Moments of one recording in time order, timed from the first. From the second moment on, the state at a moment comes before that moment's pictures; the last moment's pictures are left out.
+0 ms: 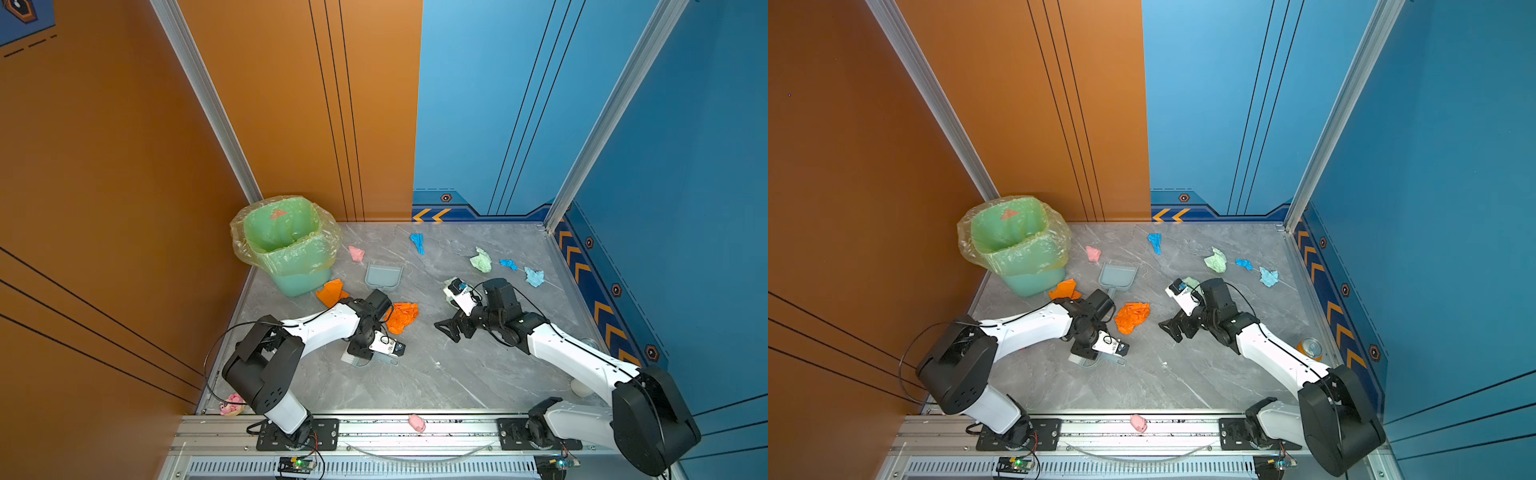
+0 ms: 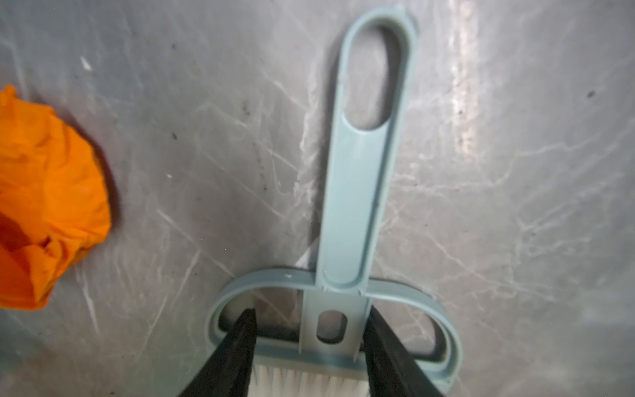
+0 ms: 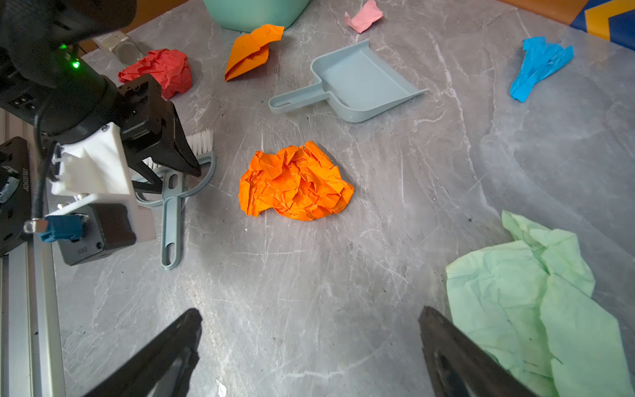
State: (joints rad) left arm -0.65 1.60 0.90 -0.74 -0.03 1.21; right arm 0.45 1.25 0.66 -0.11 -0.46 -0.21
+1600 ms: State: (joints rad) left arm -0.68 1.65 0.94 -0.70 -0.06 0.96; right arm 0.43 1.26 0.74 -0.21 -0.48 -0.21
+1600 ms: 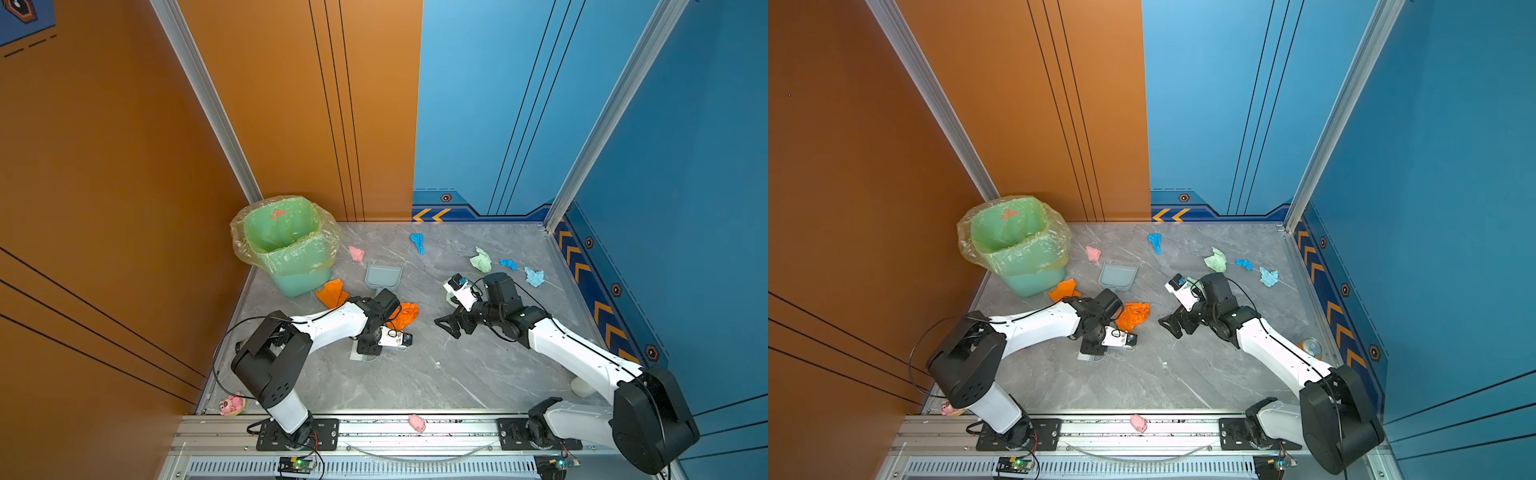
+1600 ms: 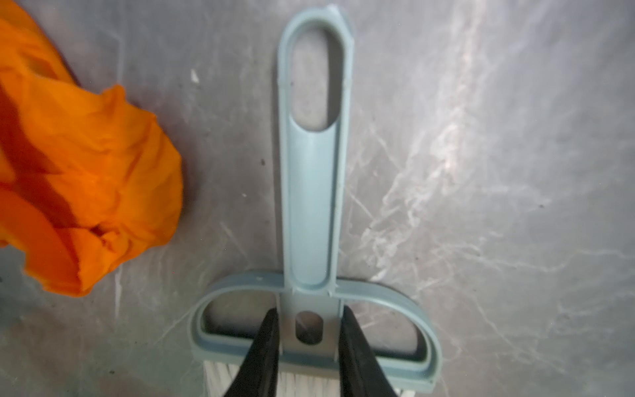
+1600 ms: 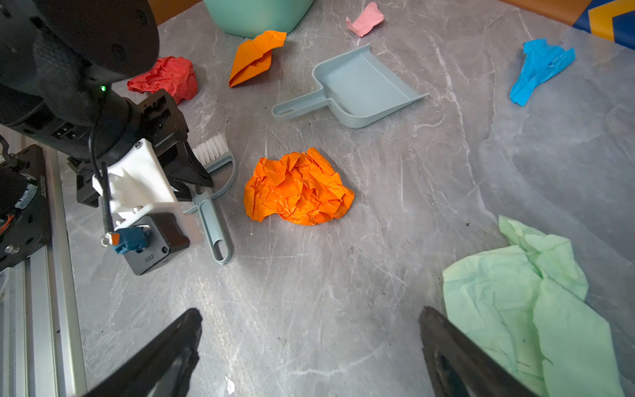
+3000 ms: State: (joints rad) left arm -0.46 1.39 0.94 -0.53 0.66 0.86; right arm 0.55 1.46 1.10 -0.44 -0.82 -0.37
